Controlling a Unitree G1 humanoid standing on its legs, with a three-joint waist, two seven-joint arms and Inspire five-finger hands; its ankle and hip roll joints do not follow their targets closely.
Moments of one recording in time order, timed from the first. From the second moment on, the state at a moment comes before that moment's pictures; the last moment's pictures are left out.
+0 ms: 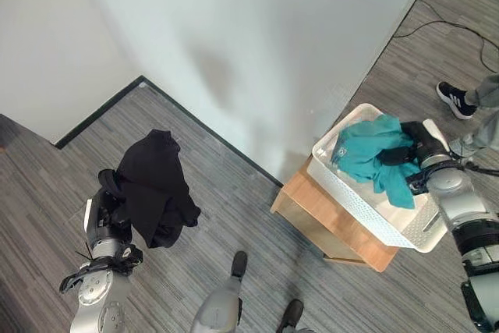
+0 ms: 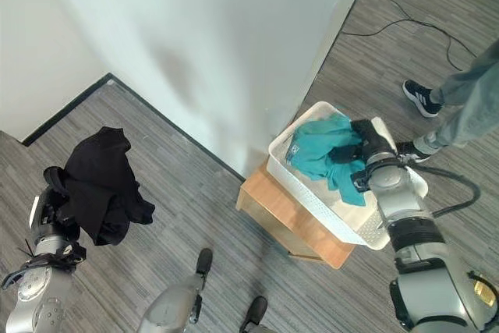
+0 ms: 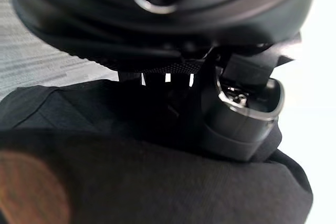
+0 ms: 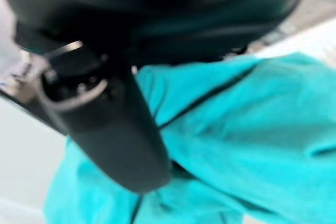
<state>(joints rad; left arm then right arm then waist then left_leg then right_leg) 0.19 0.36 0.18 -0.02 -0.63 -0.10 0.15 -0.66 -0.75 0.25 0.82 0.14 0.12 -0.03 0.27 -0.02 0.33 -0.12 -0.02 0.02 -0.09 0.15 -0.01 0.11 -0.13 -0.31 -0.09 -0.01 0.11</state>
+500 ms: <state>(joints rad) 0.17 0.36 0.20 -0.03 -0.67 -0.10 0.17 -0.67 -0.82 0.24 0.64 0.17 0.14 -0.01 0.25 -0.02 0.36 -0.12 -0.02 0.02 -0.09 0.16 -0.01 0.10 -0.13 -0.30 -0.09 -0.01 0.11</state>
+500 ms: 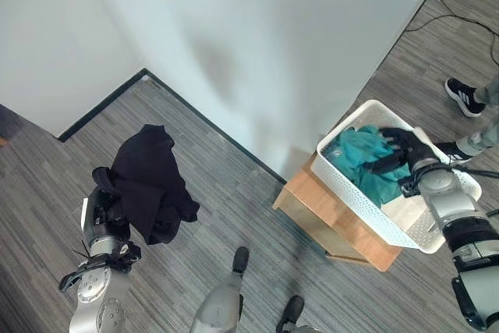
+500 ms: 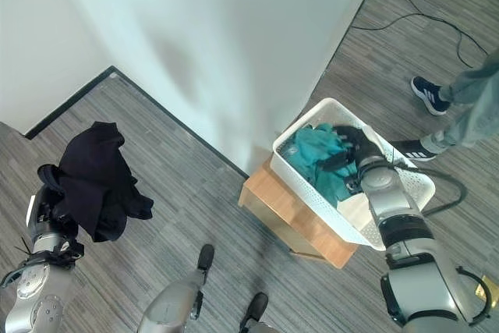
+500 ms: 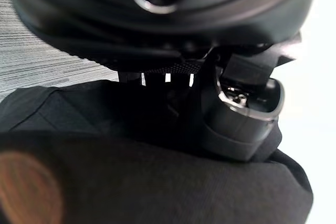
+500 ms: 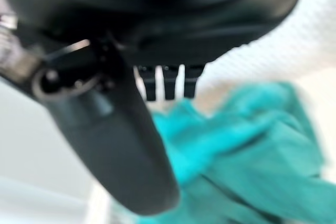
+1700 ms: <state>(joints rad) 0.15 0.63 0.21 -0.29 -0.43 -0.06 0.01 0.08 -0.49 -0.47 0.08 0.25 0.03 -0.24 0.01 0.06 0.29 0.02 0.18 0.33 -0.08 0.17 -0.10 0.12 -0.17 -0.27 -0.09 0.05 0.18</state>
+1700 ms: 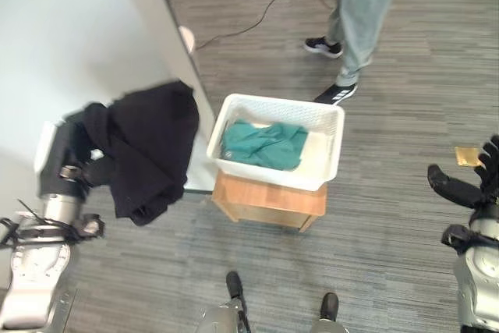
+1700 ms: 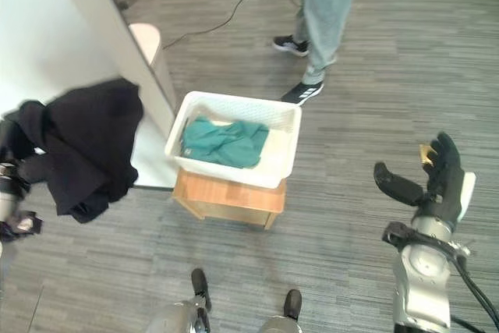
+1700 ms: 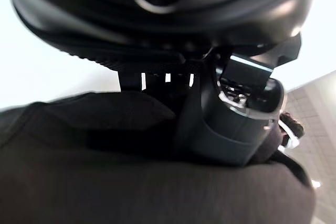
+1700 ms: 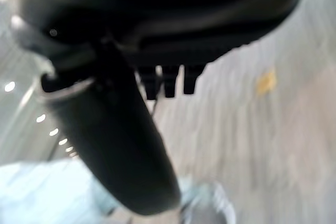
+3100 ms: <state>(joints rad) -0.90 0.91 -0.59 0.33 -0.27 -0.04 0.08 0.01 -0.52 -0.26 0.02 0.25 0.03 -0.19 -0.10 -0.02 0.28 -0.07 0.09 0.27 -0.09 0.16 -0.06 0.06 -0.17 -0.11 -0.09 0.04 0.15</state>
